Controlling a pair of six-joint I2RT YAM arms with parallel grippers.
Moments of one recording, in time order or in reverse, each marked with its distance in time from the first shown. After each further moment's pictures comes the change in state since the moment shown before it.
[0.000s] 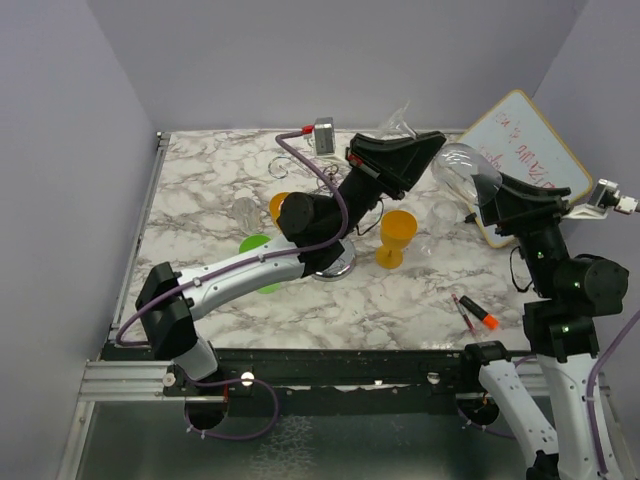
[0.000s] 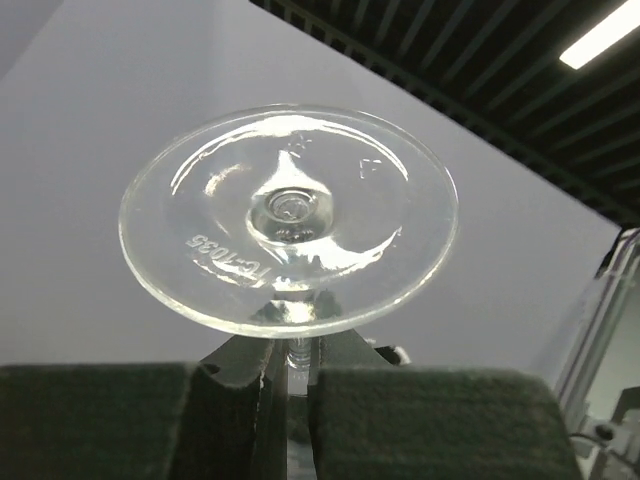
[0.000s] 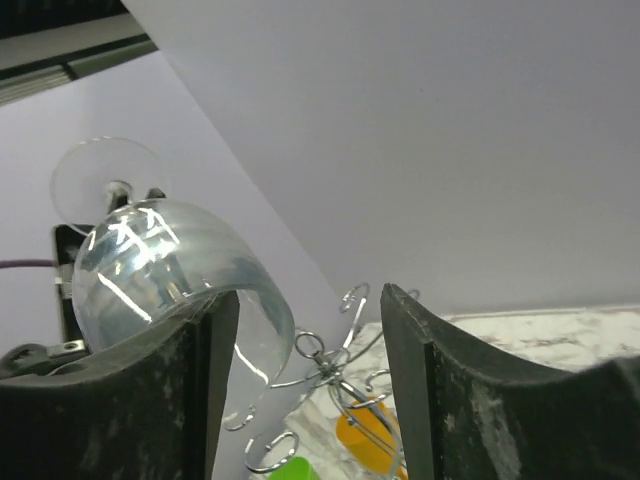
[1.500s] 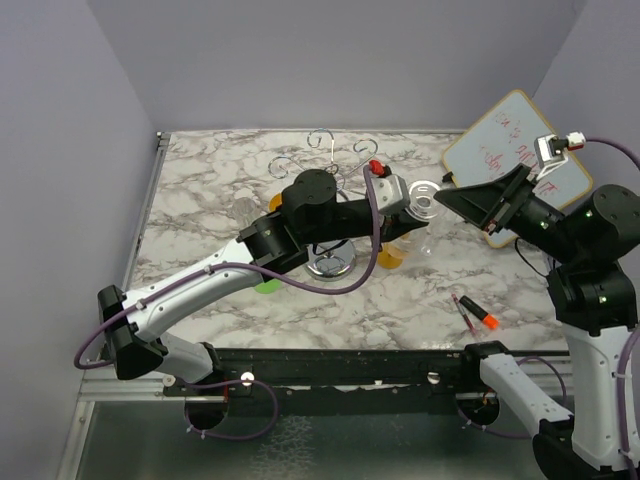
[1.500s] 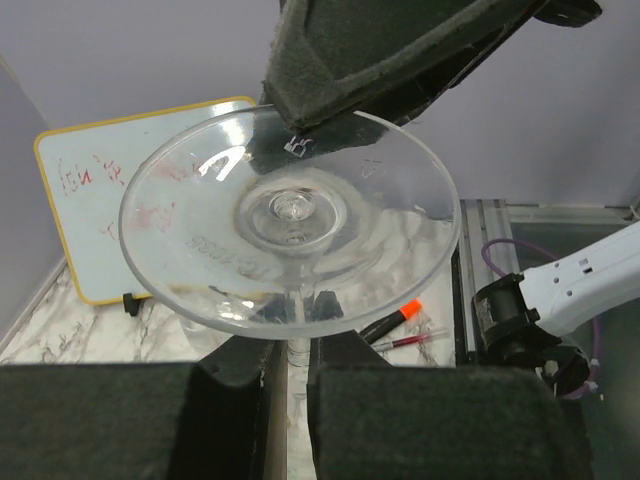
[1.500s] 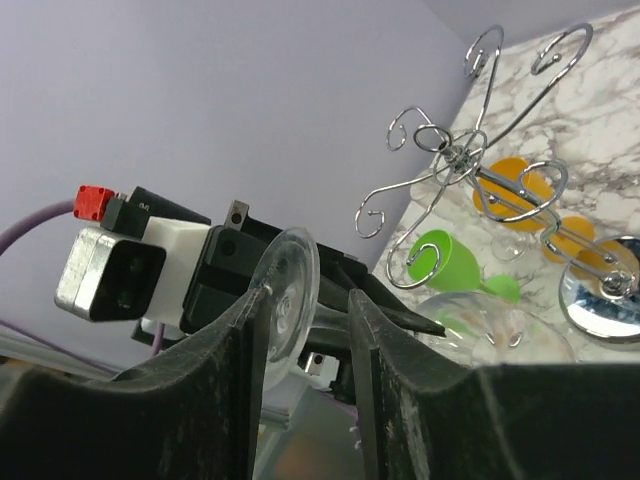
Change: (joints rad) left arm 0.006 -0.233 0.027 -1.085 0.436 0.910; right arm 0.002 0.249 0.462 -0.699 -0.443 0.119
